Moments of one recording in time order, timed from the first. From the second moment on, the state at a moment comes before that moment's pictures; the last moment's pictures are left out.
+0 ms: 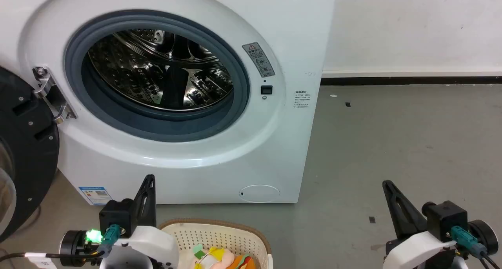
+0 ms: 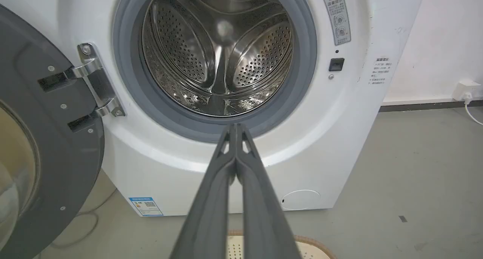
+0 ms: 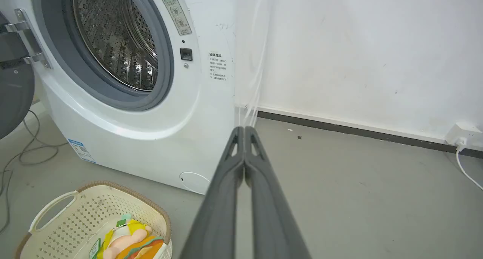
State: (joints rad) left arm -0.01 0.05 0.00 0.00 0.00 0.01 0.00; right arm 0.01 -0.05 0.00 0.00 0.01 0.13 0.00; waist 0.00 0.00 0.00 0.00
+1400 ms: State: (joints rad) left arm -0.01 0.05 -0.04 0.03 -0.04 0.02 -0.04; right arm 0.01 -0.05 -0.02 -0.01 0.03 0.13 -0.04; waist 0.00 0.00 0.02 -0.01
